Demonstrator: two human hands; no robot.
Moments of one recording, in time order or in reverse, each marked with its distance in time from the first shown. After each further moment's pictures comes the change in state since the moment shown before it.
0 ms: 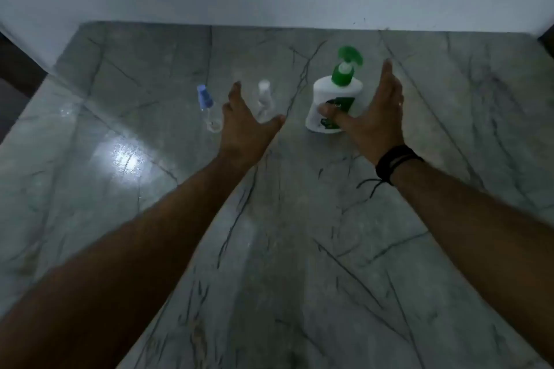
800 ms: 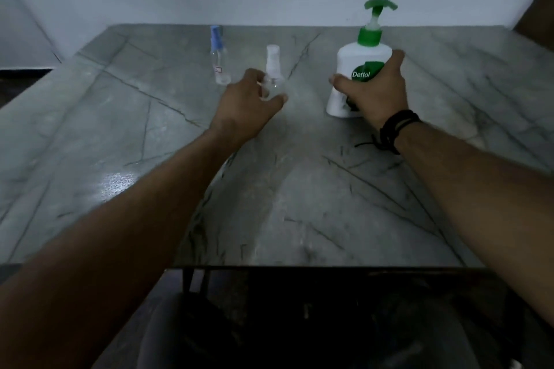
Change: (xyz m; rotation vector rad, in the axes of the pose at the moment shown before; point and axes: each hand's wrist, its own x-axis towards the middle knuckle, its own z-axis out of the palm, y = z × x) left_hand -0.088 -0.058 -0.009 0.227 0.045 0.338; right_hand -0.090 0.034 0.014 0.369 0.158 -0.086
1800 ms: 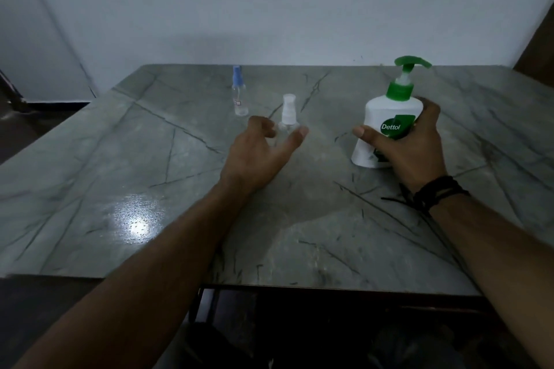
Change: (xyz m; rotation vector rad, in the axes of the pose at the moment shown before) left_hand -0.048 0.001 -0.007 -0.116 0.040 -0.040; right_hand -0.051 0.005 -0.032 0.100 0.069 -0.134
